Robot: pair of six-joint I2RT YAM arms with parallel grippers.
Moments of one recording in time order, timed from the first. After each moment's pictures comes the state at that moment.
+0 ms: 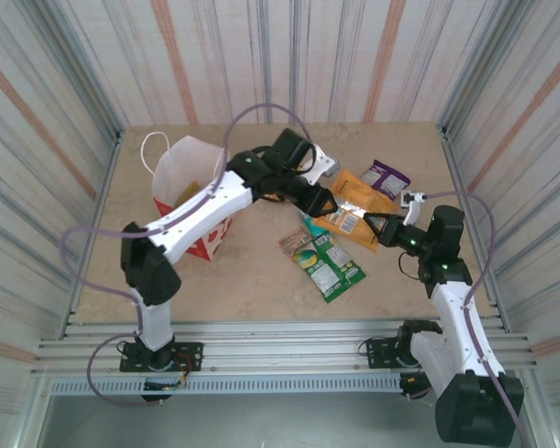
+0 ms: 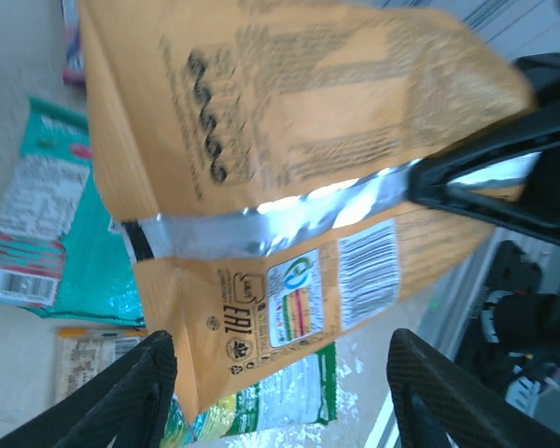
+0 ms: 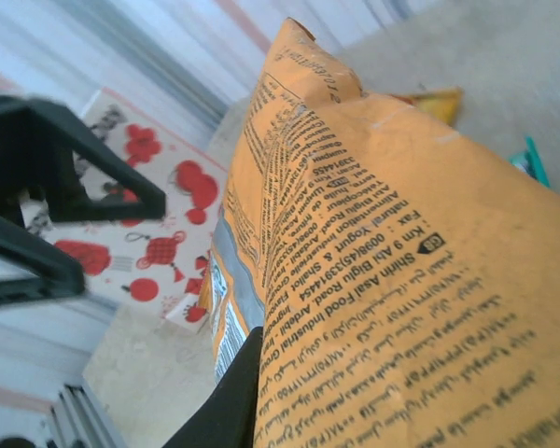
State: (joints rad) left arm -0.80 1.86 1.90 -0.87 0.40 -0.06; right arm -0.07 0.80 0.52 -0.09 -0.84 0.44
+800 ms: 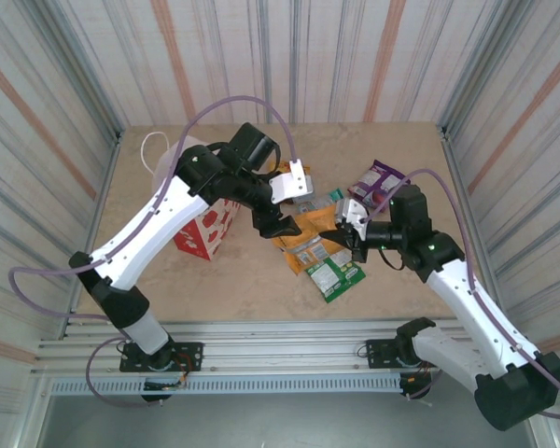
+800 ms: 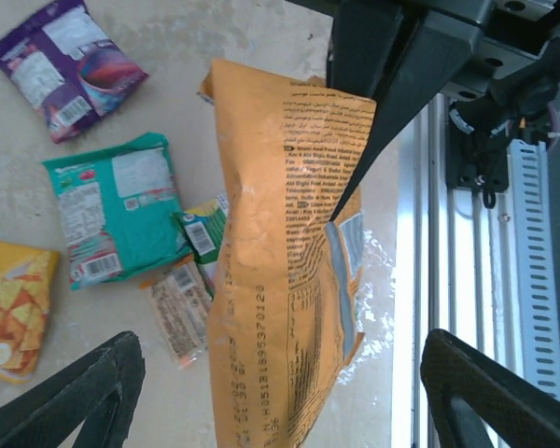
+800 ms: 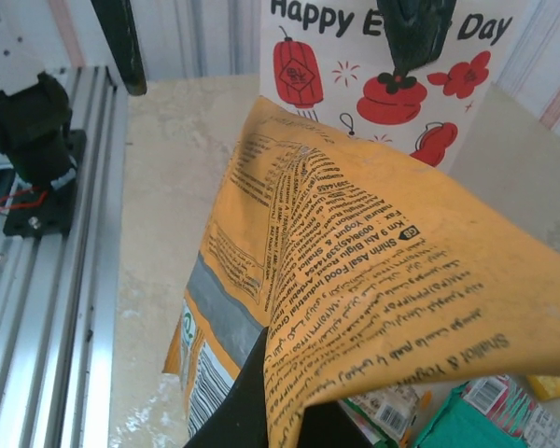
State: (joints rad) left arm -0.79 1.65 1.94 -1.27 0.44 0.55; right arm 0.39 0.93 0.84 -0.48 -0.81 -0.54
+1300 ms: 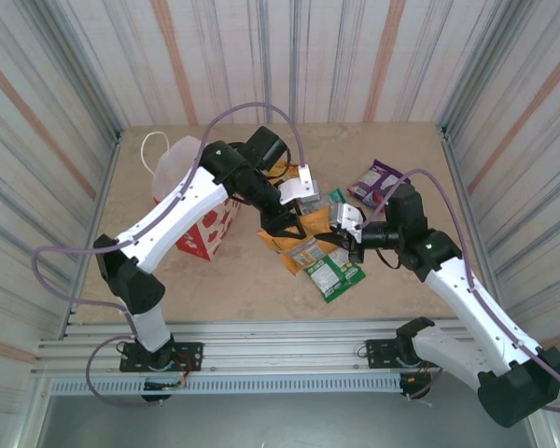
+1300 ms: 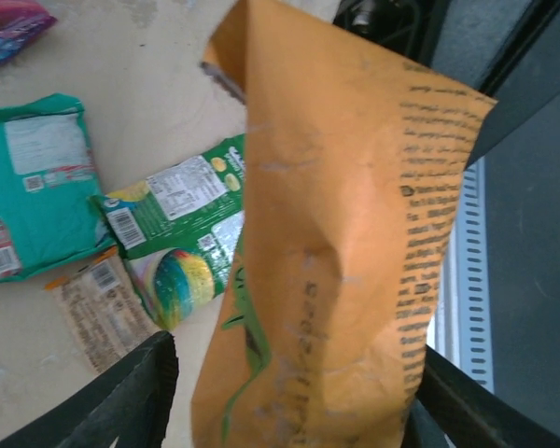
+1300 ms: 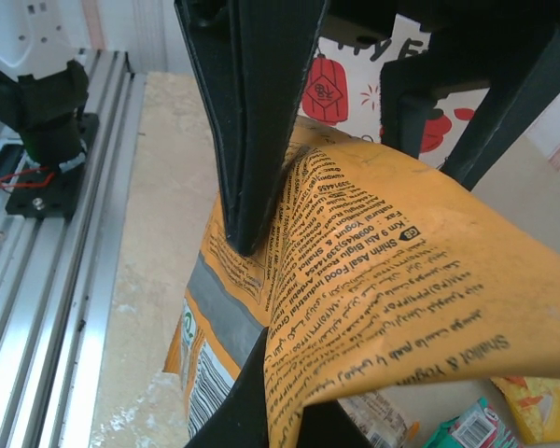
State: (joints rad) left arm -0.76 1.77 1.94 -1.31 0.60 0.55; right arm 0.44 0.94 0.86 -0.47 -0.81 -0.62
